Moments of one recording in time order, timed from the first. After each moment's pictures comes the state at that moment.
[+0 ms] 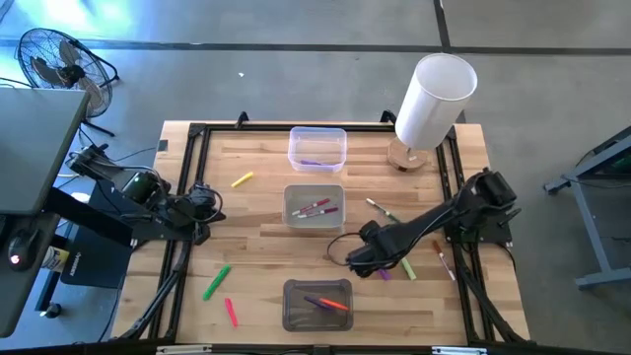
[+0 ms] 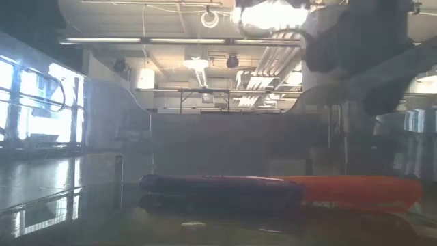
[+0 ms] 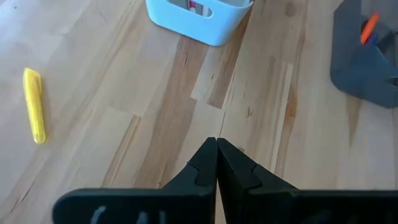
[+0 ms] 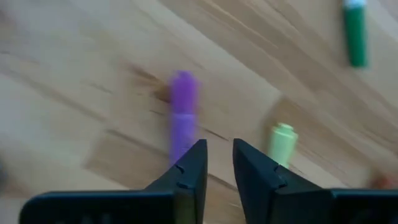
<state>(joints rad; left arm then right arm) -0.49 0.47 0.61 -1.04 -0.37 -0.75 0.41 1.80 1.25 -1.12 0.12 1.40</state>
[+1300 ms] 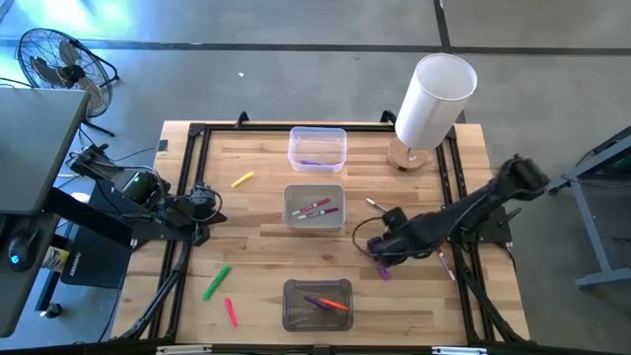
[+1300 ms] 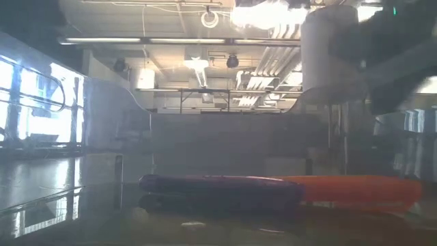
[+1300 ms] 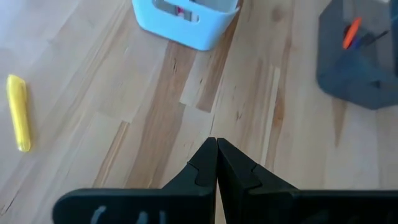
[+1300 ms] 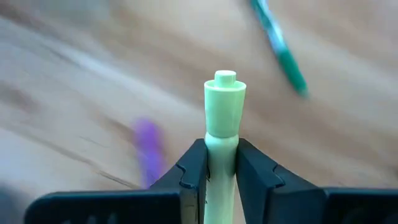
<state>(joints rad) -0.49 0.47 0.61 -0.99 -0.35 -0.74 0.44 1.48 0.99 -1.00 0.33 1.59</state>
